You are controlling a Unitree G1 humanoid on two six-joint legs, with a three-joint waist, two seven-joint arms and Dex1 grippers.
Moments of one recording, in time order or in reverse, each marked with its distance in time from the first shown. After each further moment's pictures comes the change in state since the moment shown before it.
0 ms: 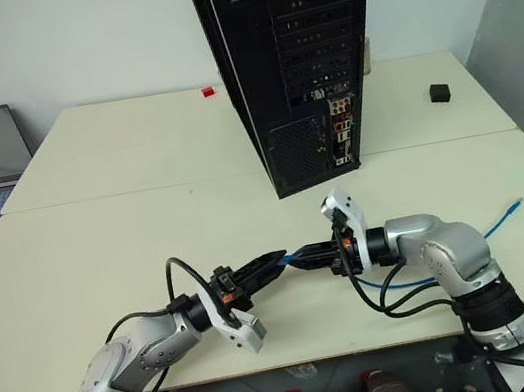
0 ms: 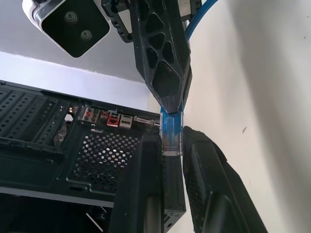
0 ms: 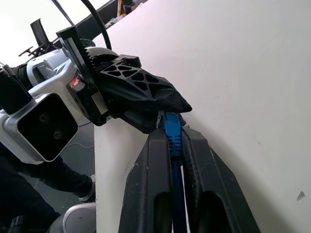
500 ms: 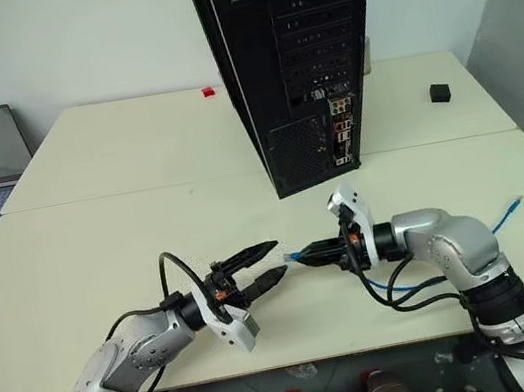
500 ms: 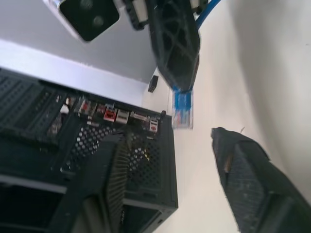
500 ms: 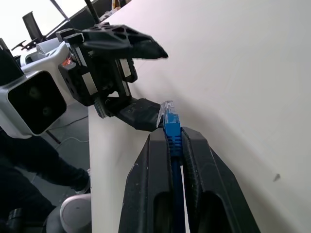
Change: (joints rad) left arm 0.006 0.019 -0.003 0.003 -0.216 0.054 -0.132; right arm -0.015 -0.058 -0.036 0.009 0.007 0.001 0.005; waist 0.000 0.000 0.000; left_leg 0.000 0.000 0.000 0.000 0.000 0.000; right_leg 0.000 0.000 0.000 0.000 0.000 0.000
